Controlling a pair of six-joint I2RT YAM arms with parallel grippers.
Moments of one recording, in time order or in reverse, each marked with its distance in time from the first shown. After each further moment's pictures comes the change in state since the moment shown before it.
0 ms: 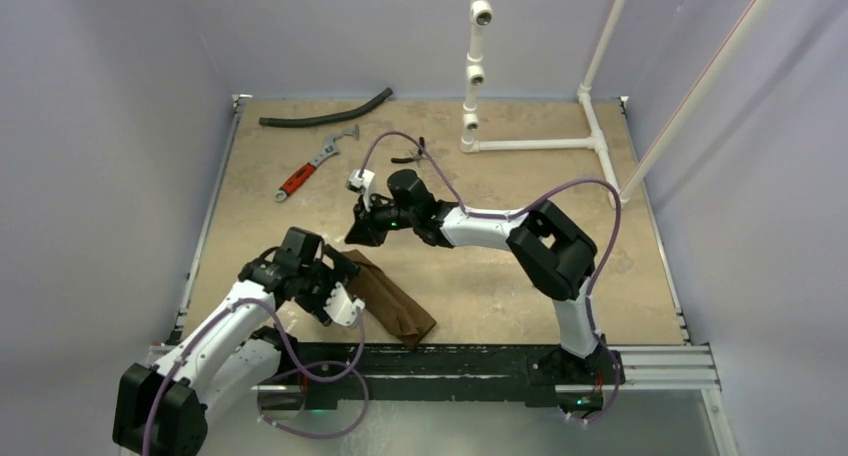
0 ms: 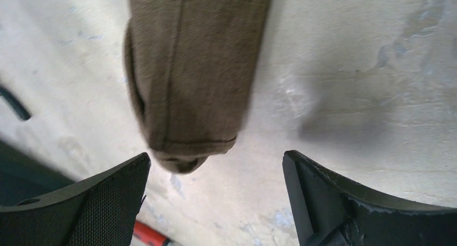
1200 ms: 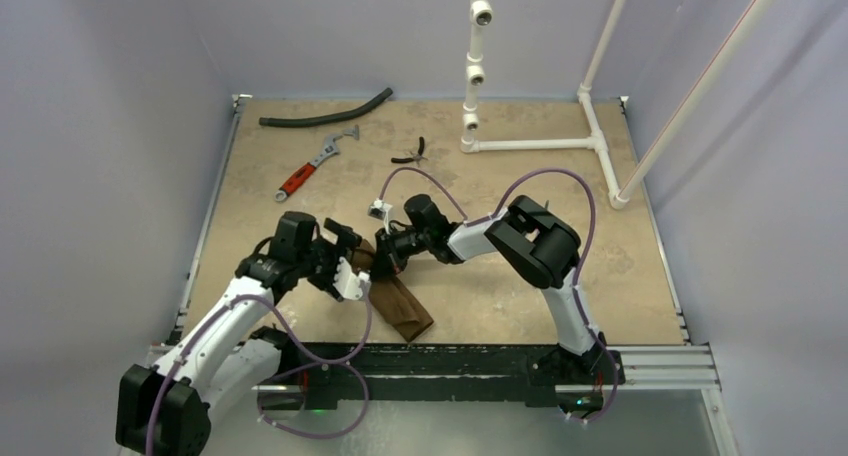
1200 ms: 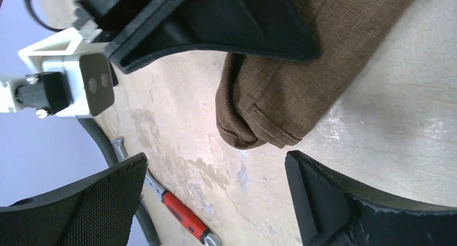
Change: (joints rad) left arm 0.032 0.045 0.046 0.230 0.086 -0.151; right arm -0.053 0.107 -0.212 0.191 -0.248 0.297
